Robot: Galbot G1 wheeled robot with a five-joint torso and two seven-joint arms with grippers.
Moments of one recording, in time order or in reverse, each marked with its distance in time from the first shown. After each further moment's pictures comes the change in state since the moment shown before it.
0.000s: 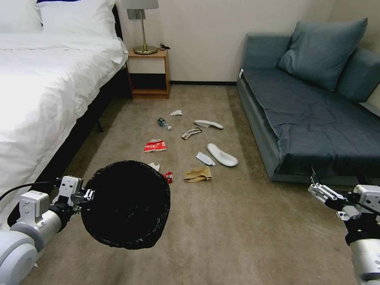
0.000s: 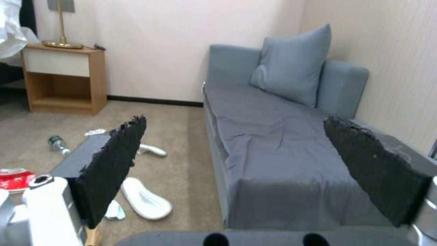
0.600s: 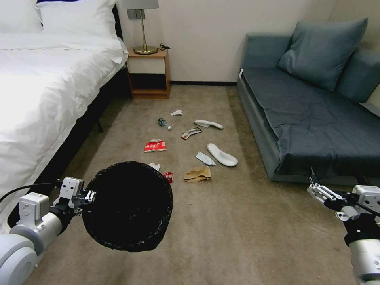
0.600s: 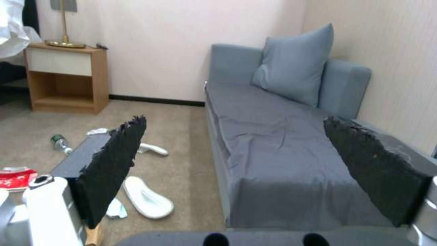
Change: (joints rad) left arm 0.017 -0.005 -0.004 -0.020 -0.001 0.000 0.001; right arm -0.003 0.001 -0.004 0.000 -0.004 0.003 -0.003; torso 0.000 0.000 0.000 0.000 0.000
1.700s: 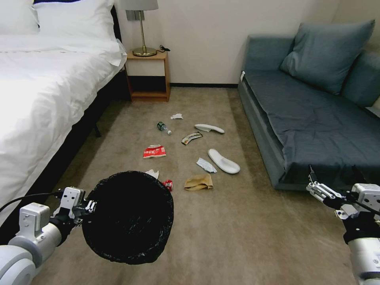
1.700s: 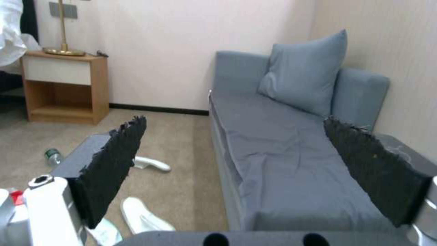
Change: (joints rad) left arm 0.074 -0.044 -0.017 -0.024 0.042 0.000 0.040; right arm 0.018 0.006 -0.003 0.000 -0.004 0.008 -0.016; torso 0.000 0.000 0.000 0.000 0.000
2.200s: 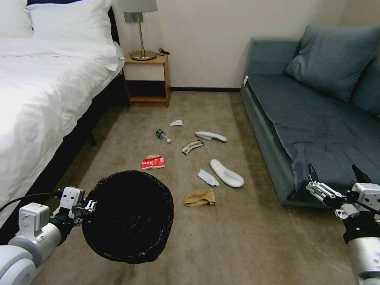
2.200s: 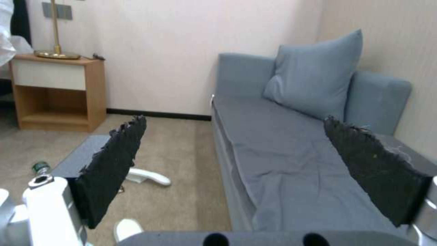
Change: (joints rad) left arm -0.004 -0.006 0.002 0.002 -0.001 0.000 -0.001; right arm 0.002 0.000 0.000 0.000 0.003 0.001 0.000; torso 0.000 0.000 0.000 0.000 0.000
